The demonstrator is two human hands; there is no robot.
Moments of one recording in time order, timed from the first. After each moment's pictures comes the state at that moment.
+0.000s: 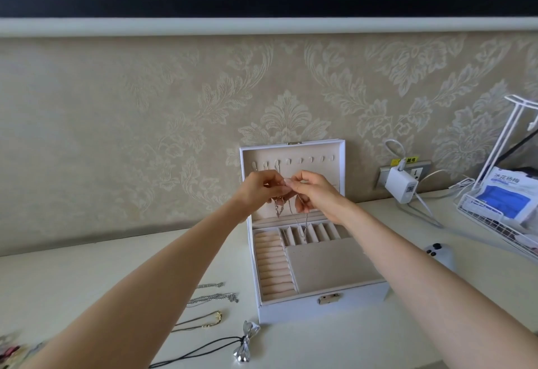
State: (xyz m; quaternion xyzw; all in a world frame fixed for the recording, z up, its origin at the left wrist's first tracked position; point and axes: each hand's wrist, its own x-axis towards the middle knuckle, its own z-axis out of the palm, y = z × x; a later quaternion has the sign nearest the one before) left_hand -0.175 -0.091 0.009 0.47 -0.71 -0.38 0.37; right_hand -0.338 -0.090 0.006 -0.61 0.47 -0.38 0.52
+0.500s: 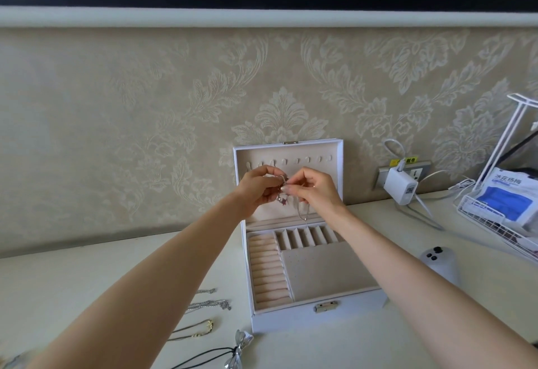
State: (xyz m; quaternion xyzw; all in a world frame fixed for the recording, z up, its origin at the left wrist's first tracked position) left_hand -0.189 -0.112 0.008 0.45 -0.51 -0.59 0.43; right_hand -0.340 -0.094 -0.004 -0.62 0.46 -0.49 0.41
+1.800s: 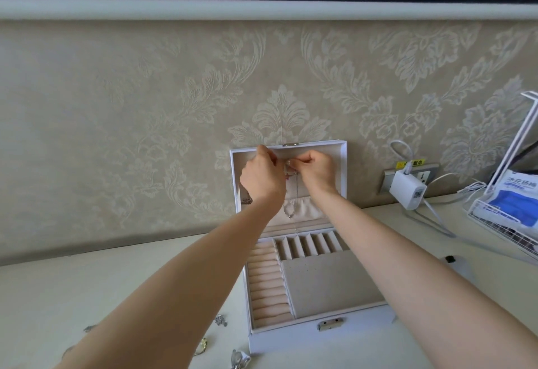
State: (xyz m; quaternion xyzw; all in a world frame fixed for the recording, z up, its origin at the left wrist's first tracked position) left_hand -0.234 -0.143 0.010 0.70 -0.55 -0.06 0.44; right_hand -0.326 -0.161 -0.001 -0.52 0.57 -0.56 0.30
